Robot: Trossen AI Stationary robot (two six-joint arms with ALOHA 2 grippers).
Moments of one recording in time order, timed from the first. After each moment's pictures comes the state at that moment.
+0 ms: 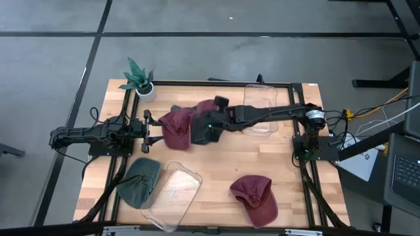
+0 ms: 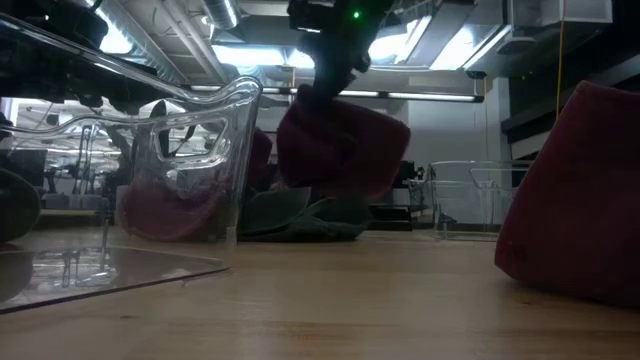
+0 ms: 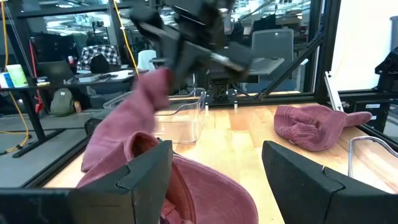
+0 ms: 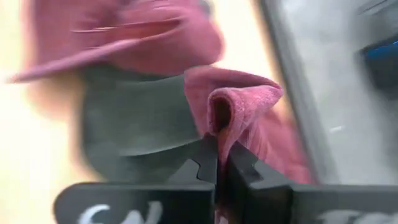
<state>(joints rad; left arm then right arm) 0.07 0.00 0.01 0.03 -0.01 0.07 0.02 1.91 1.72 -0.80 0.49 0.05</state>
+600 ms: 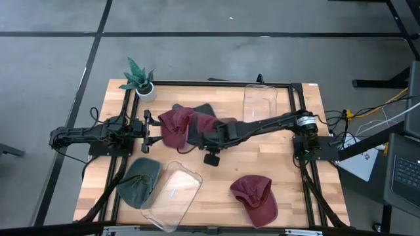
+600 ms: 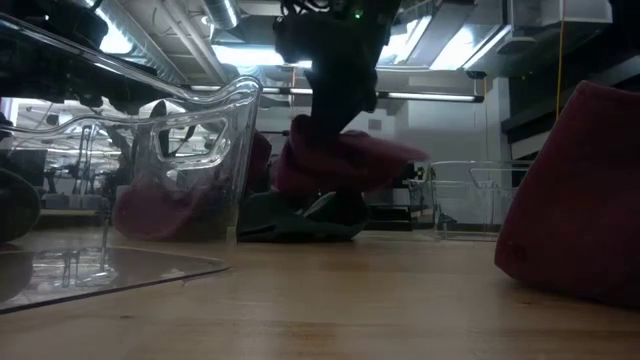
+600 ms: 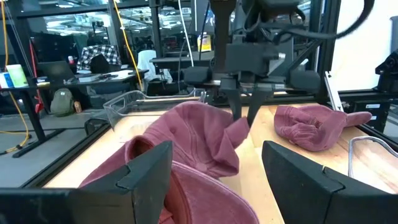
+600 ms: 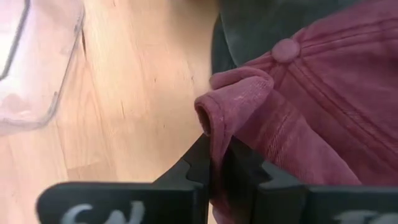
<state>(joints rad) 0.07 0.00 0.01 0.03 -0.01 0.07 0.12 2.02 1.72 -0.87 0.20 0.30</state>
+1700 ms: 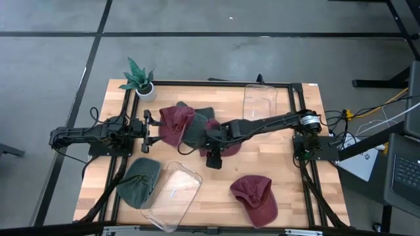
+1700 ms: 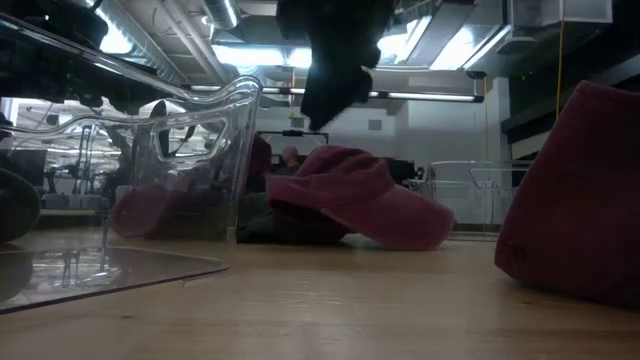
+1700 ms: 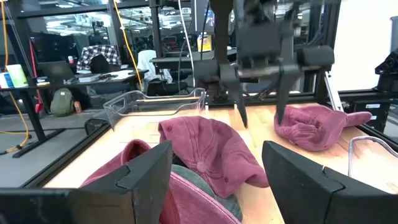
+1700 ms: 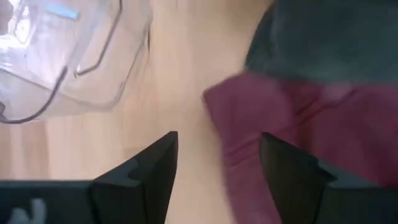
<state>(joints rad) 0.07 0.00 0.01 0.03 -0.01 0.07 0.11 1.96 1.72 -0.84 0.07 0.17</state>
